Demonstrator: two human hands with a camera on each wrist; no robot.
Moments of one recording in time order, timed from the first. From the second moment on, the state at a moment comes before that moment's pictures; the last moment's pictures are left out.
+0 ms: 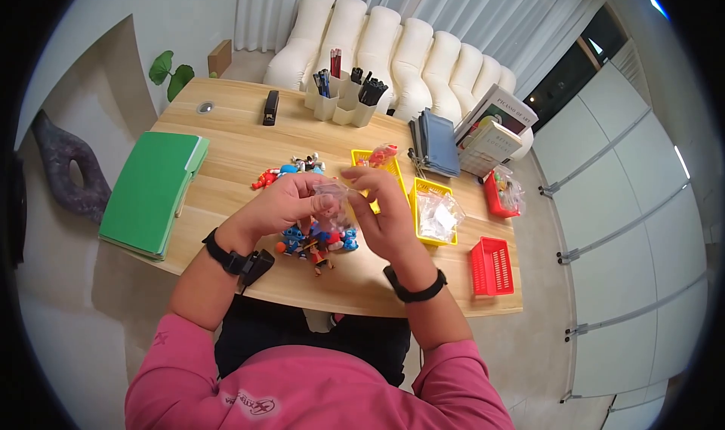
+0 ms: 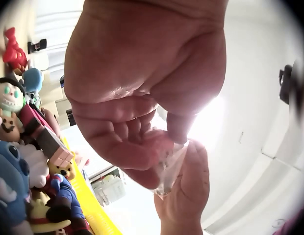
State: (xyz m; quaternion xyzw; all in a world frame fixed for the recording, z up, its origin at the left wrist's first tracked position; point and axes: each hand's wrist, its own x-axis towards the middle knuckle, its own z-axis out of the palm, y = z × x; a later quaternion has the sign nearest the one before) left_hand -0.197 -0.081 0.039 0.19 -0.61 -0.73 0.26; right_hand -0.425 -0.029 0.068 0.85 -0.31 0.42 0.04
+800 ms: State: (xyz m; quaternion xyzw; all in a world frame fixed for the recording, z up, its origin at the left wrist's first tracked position) left_hand -0.206 -0.085 0.030 0.22 -0.73 -0.46 0.46; right_hand -0.440 -0.020 0.018 0.54 -0.49 0.51 -0.45
